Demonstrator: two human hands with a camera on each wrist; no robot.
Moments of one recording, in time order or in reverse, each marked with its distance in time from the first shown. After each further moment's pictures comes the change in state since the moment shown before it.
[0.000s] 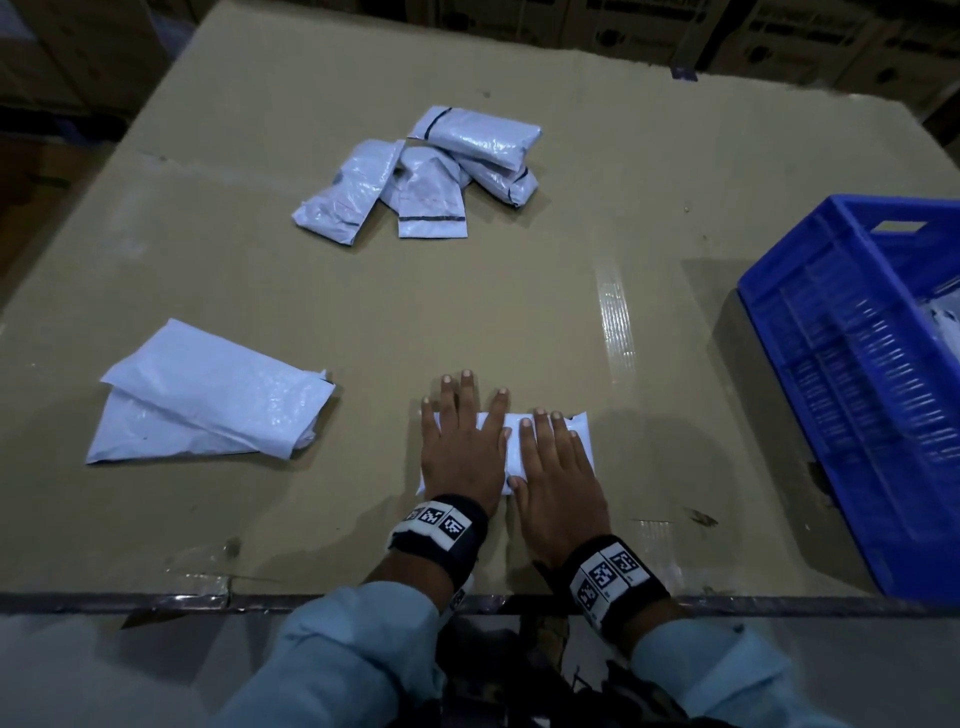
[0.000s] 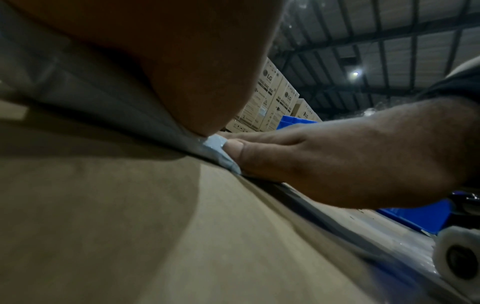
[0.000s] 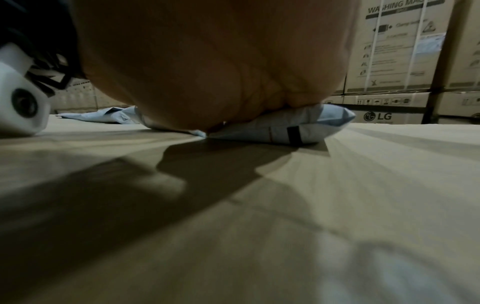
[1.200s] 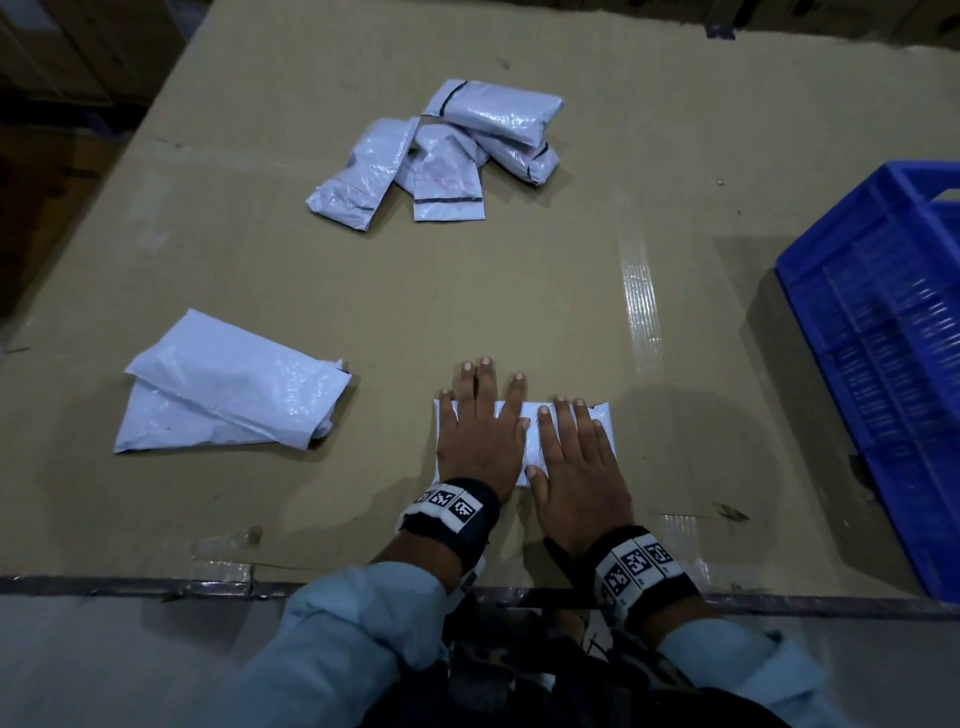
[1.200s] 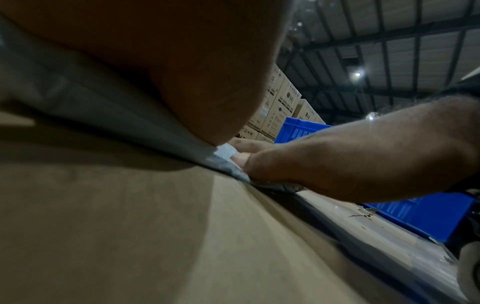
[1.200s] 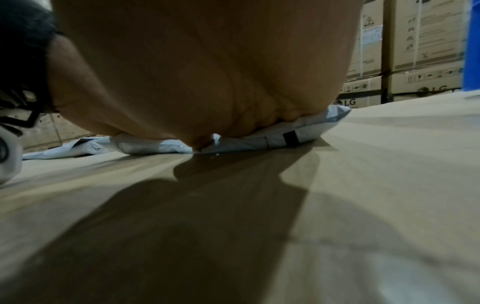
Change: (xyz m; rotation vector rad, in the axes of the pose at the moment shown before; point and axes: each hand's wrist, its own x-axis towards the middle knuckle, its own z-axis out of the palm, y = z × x) left_hand 0.002 -0.004 0.001 -0.042 -0.045 0.019; right_hand 0.000 0.002 0.001 0.034 -0.008 0.003
